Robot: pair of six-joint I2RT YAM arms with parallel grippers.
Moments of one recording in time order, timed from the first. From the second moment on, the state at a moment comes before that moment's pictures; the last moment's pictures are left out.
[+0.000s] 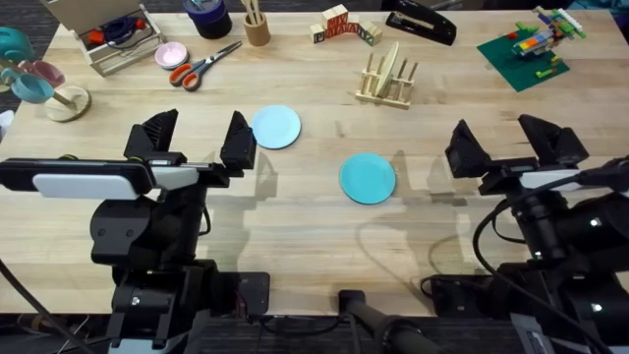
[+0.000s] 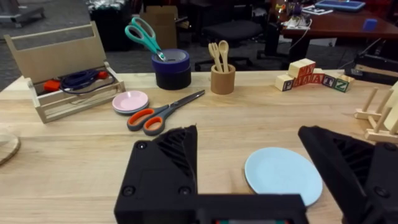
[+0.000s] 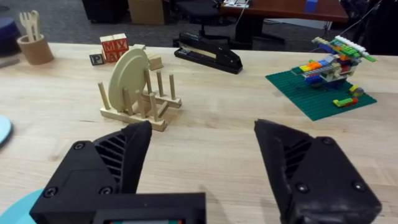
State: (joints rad) left arm 0.00 0.00 0.01 -0.02 0.01 -0.01; right arm 0.00 0.00 0.01 -0.10 -0.04 -0.01
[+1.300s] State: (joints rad) left arm 0.00 0.48 0.72 -0.48 0.00 -0.01; right arm 0.00 0.39 0.60 -0.41 -0.05 0.01
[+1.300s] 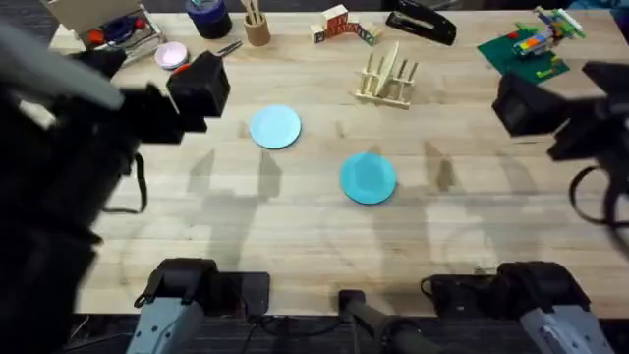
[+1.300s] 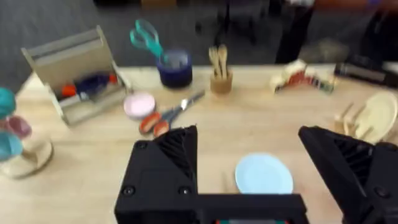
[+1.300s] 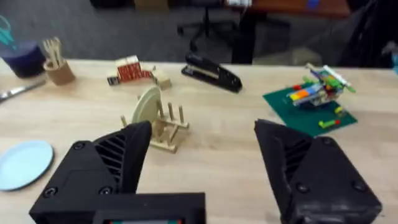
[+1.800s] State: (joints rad) left arm 0.00 1.00 1.10 -0.84 0.07 -0.01; right arm 0.00 0.98 1.06 -0.76 -0.06 0.01
